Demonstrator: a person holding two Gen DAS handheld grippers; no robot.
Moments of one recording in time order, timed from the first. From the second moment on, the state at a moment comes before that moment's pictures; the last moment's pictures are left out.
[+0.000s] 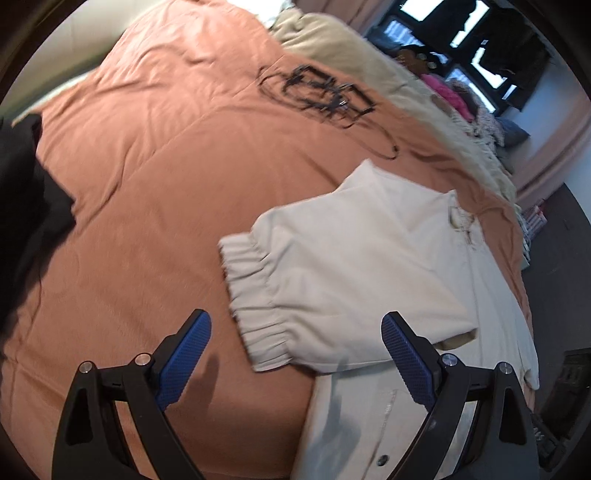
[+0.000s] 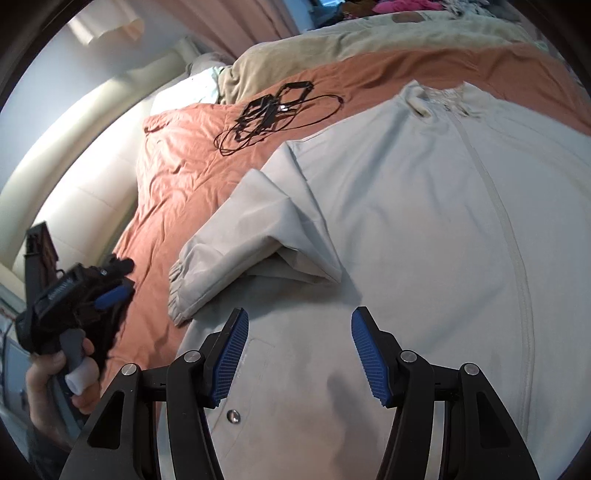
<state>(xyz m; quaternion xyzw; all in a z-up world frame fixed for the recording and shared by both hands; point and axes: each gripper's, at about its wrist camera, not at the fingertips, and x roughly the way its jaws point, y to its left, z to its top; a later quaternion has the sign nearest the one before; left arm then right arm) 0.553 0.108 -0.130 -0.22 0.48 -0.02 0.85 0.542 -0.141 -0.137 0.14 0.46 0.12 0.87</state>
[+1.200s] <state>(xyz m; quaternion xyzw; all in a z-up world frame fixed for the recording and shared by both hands) 0.591 -0.047 0.016 -0.11 0.38 -0.13 0.91 0.548 -0.255 -0.121 0.25 0.42 0.08 0.87</state>
